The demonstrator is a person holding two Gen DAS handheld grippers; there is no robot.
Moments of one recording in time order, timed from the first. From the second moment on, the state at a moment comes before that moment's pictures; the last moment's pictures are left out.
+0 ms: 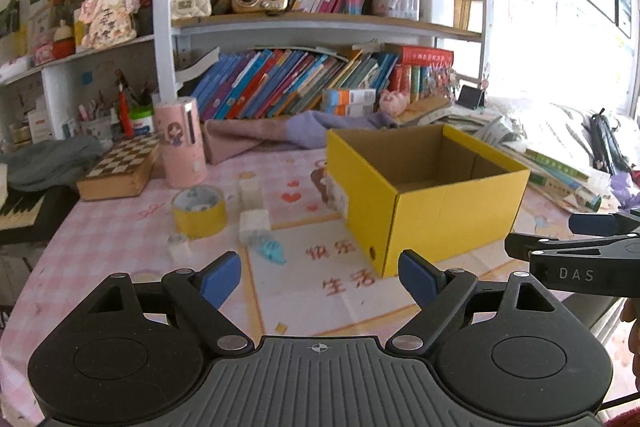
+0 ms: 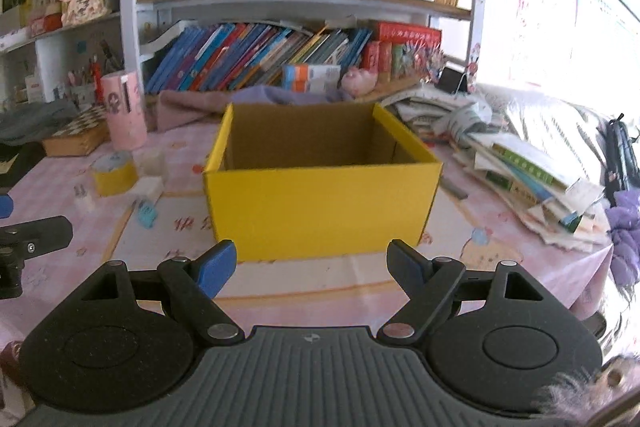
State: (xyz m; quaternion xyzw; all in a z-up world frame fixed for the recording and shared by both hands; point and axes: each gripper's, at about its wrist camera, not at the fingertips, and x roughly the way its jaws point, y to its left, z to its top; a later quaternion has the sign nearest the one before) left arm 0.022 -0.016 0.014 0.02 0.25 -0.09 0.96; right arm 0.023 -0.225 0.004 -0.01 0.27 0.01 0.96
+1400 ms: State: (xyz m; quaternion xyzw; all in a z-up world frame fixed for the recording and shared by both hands) left arm -0.008 0.047 0.001 0.00 0.30 0.01 0.95; right arm 0.025 -0.139 -0.011 -0.07 0.32 0.14 0.93
